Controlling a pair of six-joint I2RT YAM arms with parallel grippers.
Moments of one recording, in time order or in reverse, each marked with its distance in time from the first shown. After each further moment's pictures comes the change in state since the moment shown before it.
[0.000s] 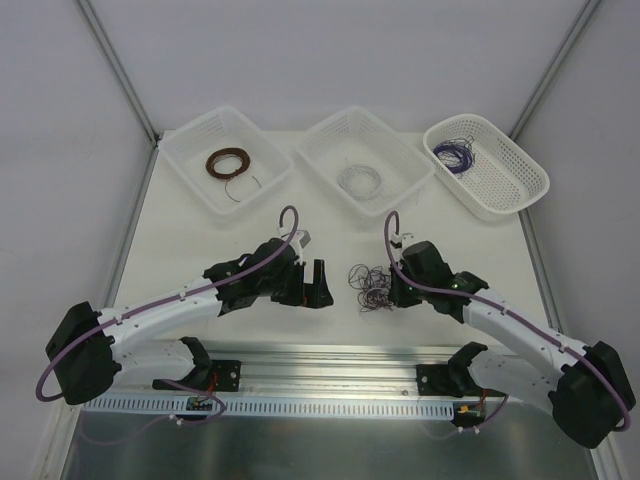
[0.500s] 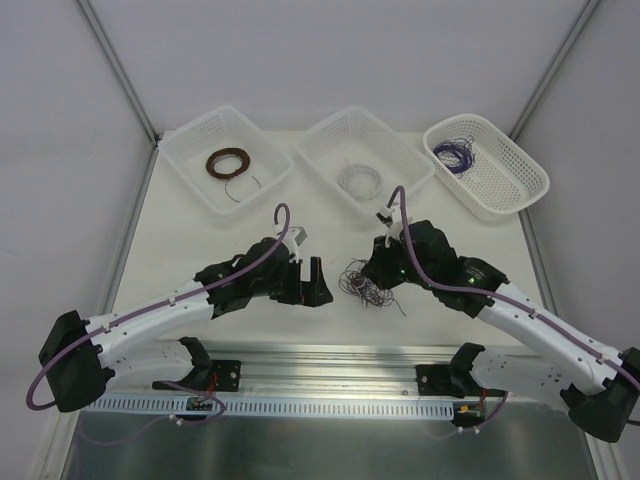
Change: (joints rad) left arm 0.000 -0.060 0.000 0.000 -0.006 -0.002; right arm 0.217 -0.034 0.349 -0.084 0.011 0.079
